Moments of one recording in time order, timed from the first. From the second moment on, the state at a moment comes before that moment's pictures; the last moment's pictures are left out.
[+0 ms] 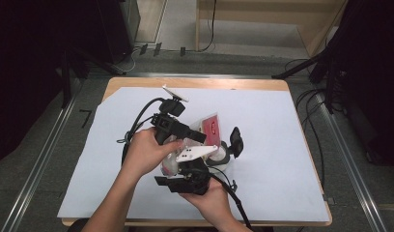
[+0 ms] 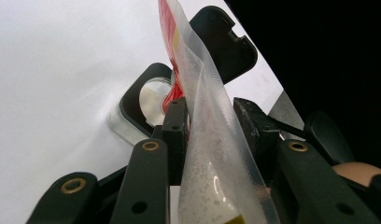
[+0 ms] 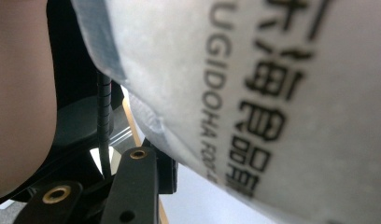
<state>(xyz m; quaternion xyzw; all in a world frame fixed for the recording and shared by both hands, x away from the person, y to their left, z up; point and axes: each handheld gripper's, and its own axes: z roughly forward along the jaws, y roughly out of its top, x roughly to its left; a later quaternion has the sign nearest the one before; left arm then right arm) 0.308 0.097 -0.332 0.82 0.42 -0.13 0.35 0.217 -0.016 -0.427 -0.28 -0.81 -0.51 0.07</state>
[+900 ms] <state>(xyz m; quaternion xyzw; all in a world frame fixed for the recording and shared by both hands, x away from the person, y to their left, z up) 0.307 0.099 -0.332 0.82 0.43 -0.13 0.35 0.216 -0.014 -0.427 -0.27 -0.81 -0.51 0.07</state>
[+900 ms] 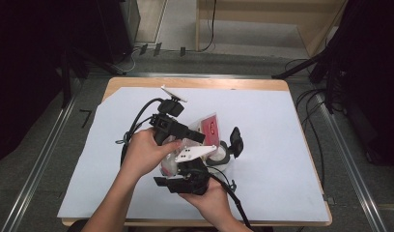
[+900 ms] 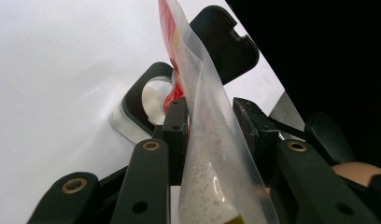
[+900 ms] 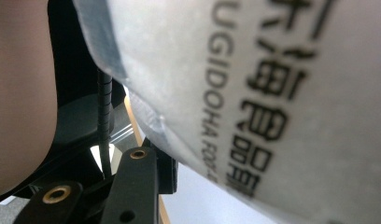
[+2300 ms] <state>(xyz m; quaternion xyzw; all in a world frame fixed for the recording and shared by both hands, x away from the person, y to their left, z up) 0.300 0.103 -0.327 0.82 0.43 -0.11 0.35 0.215 -0.009 -0.426 -0.26 -0.81 -0.52 0.08</state>
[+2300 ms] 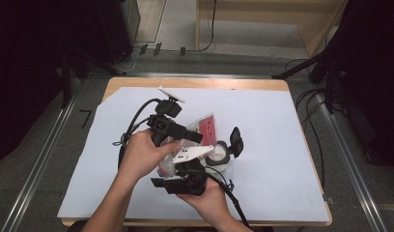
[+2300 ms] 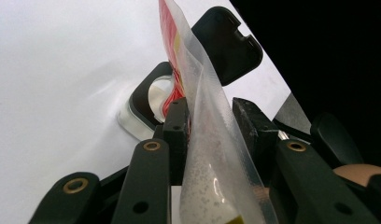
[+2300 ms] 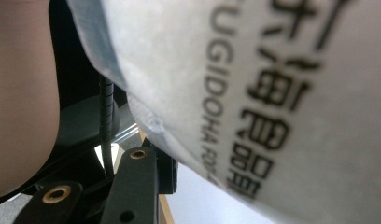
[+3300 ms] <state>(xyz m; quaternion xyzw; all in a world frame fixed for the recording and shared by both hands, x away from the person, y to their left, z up) 0.303 0.102 -0.328 0.83 0.43 -0.11 0.35 0.215 -0.007 -0.429 -0.27 -0.80 -0.53 0.08</state>
